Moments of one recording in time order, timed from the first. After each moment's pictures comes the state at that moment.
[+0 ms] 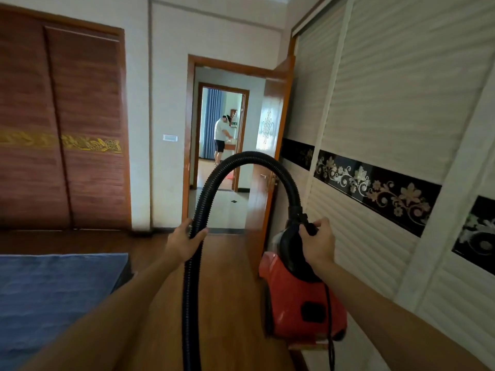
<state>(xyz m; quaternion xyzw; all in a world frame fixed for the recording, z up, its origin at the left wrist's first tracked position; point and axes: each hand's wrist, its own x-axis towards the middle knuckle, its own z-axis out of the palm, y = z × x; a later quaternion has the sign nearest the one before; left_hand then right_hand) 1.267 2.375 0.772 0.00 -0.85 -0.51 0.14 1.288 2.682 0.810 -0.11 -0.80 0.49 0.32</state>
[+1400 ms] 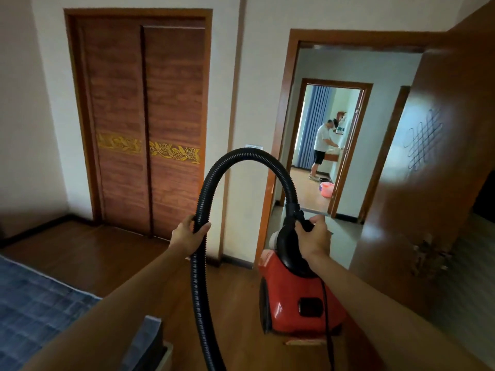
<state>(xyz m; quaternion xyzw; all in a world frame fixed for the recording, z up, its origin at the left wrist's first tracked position) 0.593 2.122 0.763 0.26 -0.82 -0.46 0.23 0.487 2.395 0.795 0.07 -0.82 0.53 0.18</state>
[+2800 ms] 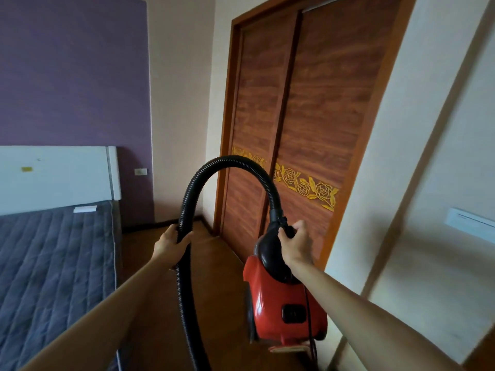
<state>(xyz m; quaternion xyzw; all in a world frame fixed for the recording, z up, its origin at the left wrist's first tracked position) 0.266 1.582 0.720 0.55 -0.67 -0.33 0.37 0.004 1.712 0.761 0.39 -0.75 0.54 -0.04</state>
